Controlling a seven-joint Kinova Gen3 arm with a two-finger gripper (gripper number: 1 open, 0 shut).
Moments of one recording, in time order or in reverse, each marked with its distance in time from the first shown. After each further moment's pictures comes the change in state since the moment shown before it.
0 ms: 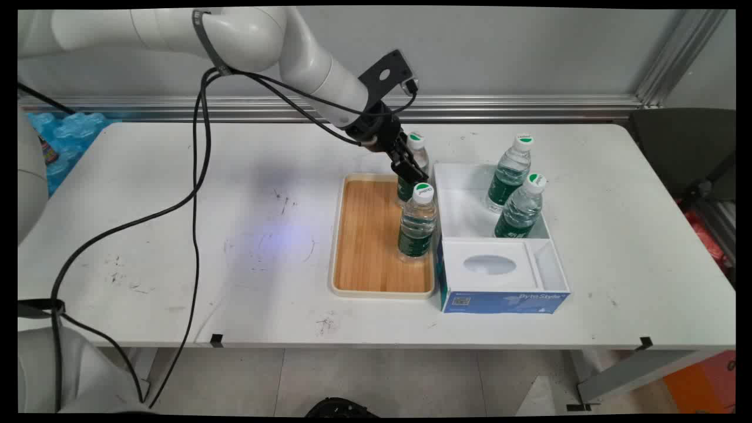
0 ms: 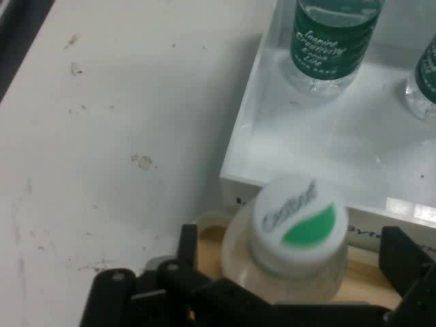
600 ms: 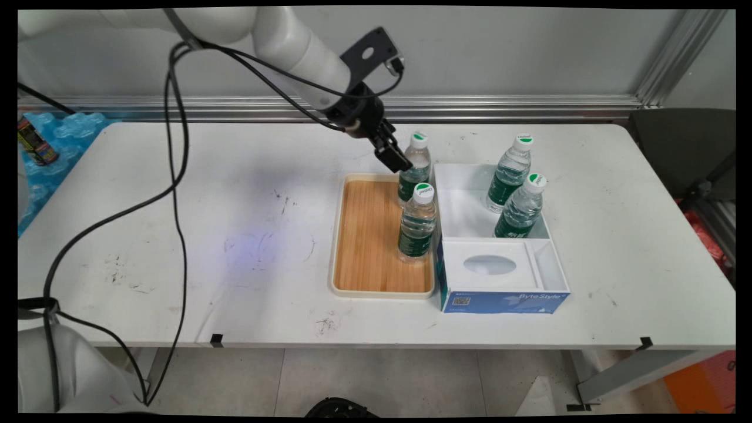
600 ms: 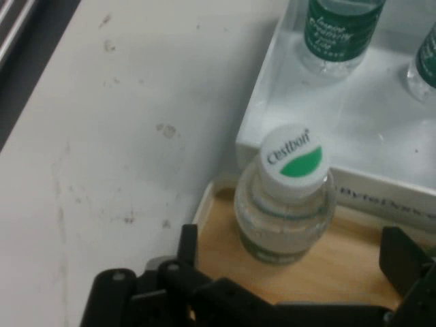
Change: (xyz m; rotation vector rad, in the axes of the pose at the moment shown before) arm 0.005 0.006 -0.050 0.042 -0.048 -0.030
